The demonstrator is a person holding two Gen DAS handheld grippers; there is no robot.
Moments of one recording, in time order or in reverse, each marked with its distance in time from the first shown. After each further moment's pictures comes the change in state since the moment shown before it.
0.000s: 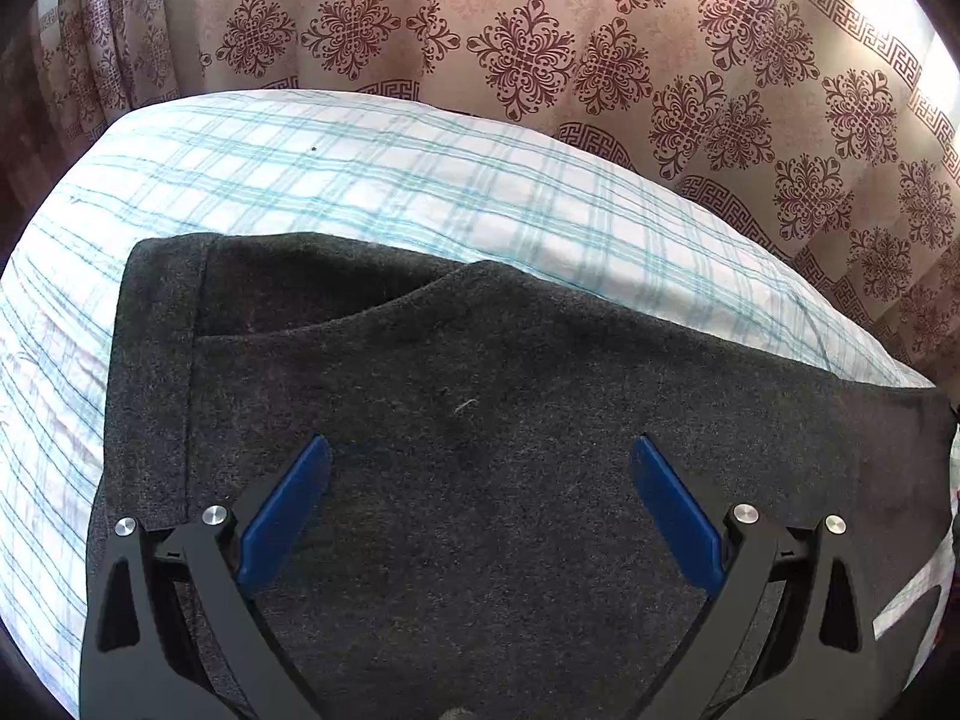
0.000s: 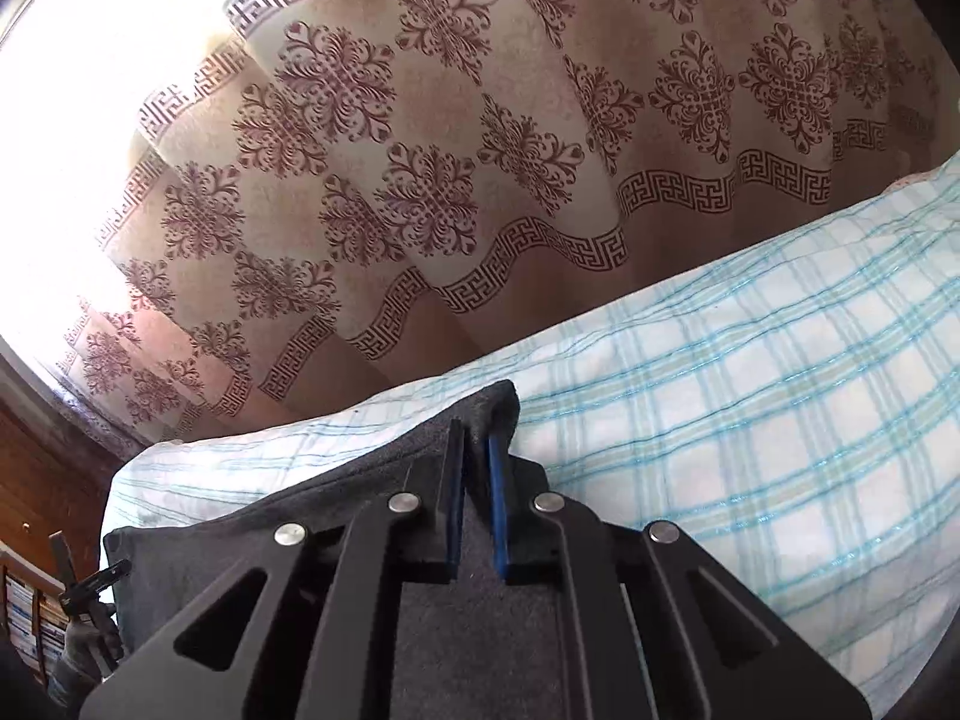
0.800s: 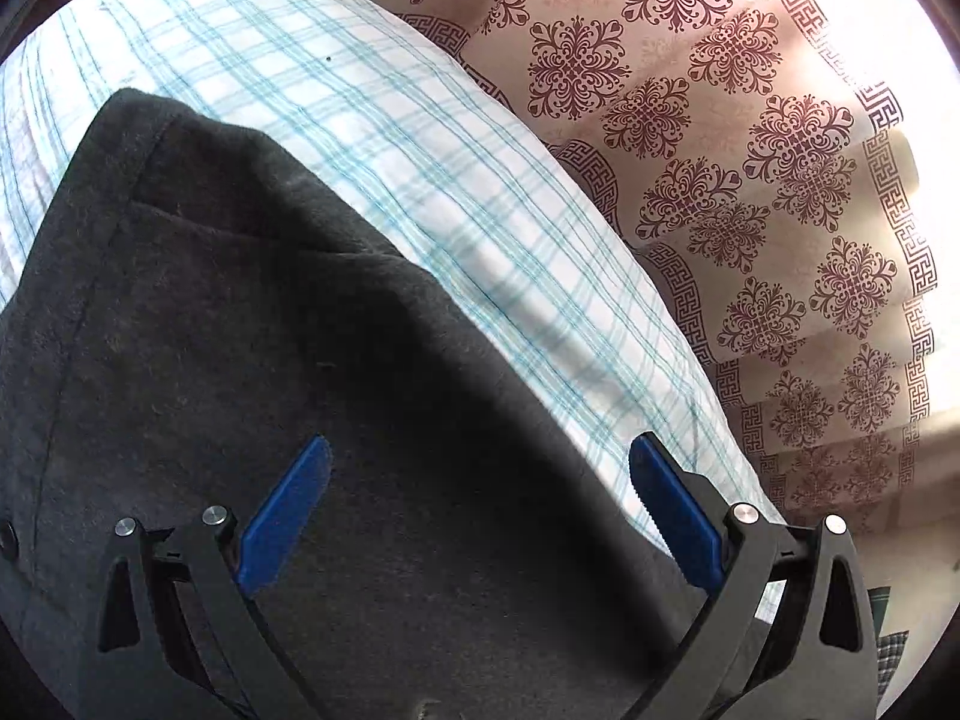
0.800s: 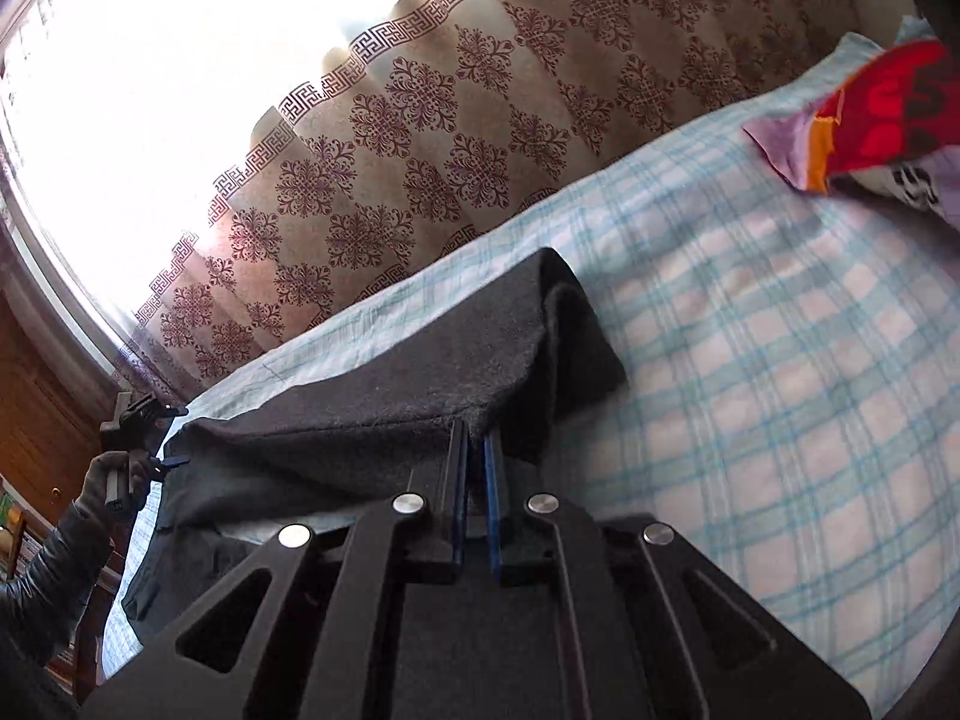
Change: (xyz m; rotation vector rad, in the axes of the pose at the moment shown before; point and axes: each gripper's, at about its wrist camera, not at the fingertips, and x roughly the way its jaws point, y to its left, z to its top) left arm -0.007 -0.014 0.010 -0.454 0.107 -0.217; right arm -0.163 -0.035 -0.196 -0.003 -0.083 0.091
